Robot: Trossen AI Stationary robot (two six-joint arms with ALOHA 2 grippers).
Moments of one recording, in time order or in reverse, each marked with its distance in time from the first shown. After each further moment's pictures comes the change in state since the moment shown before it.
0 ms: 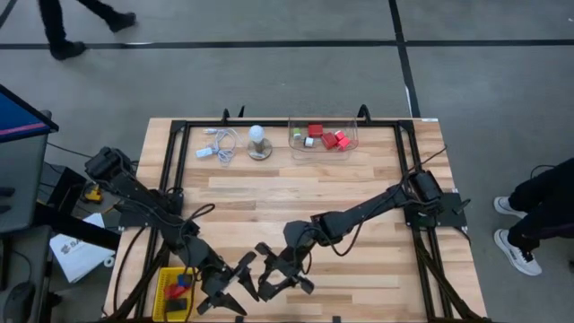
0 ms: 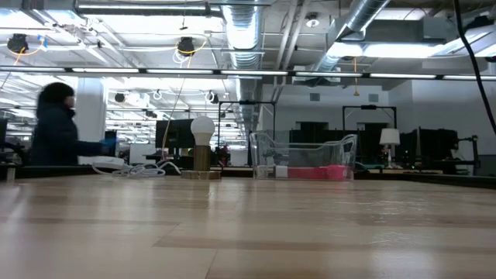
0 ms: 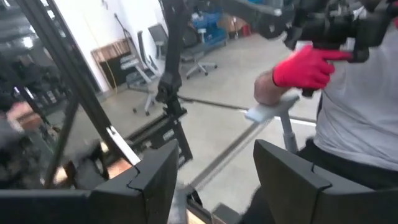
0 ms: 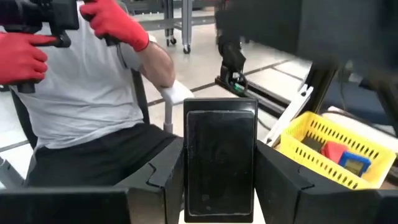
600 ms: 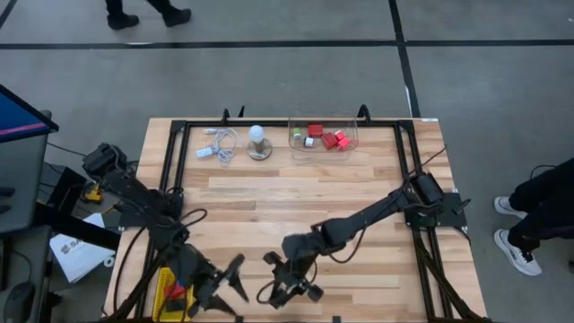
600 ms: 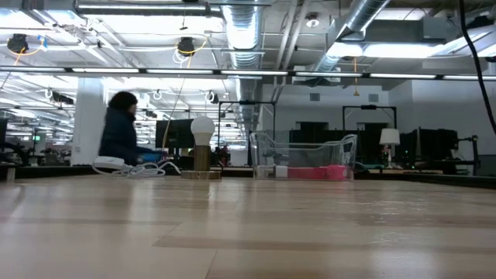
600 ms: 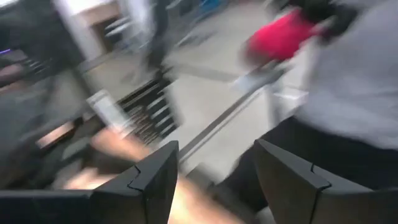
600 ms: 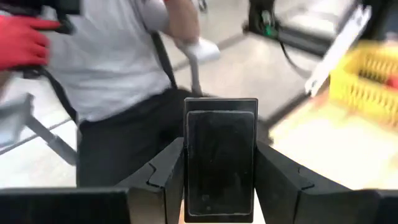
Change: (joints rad) left arm -0.079 -0.056 -0.001 -0.200 -0.090 -0.052; right arm 0.040 -0.001 0.002 -0.211 -0.008 0.055
